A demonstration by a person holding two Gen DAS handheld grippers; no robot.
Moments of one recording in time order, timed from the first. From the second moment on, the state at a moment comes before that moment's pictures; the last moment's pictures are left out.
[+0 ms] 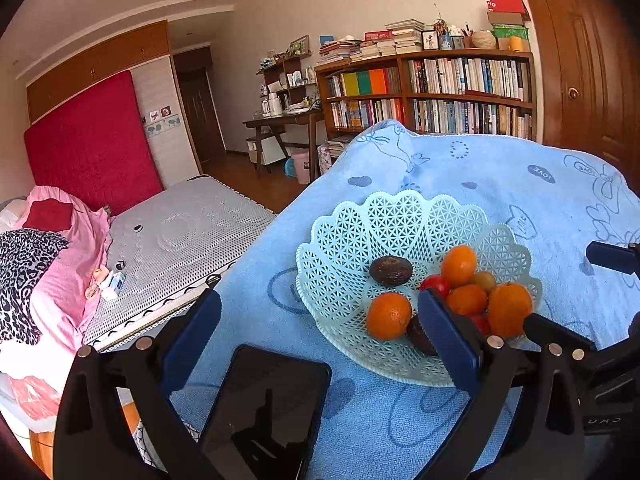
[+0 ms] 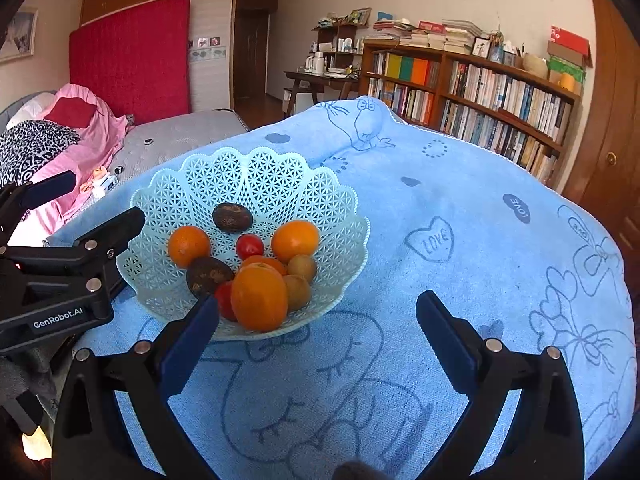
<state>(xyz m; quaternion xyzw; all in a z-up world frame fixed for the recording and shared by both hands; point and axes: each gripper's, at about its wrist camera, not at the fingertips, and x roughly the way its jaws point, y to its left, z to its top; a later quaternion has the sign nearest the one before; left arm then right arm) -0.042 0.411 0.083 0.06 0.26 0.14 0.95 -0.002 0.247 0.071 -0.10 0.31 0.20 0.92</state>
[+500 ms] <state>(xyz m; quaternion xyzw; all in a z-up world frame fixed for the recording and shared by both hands) -0.047 0.397 0.079 0.09 0.26 0.14 0.95 -0.016 0.245 0.073 -0.13 0.29 0.18 0.93</state>
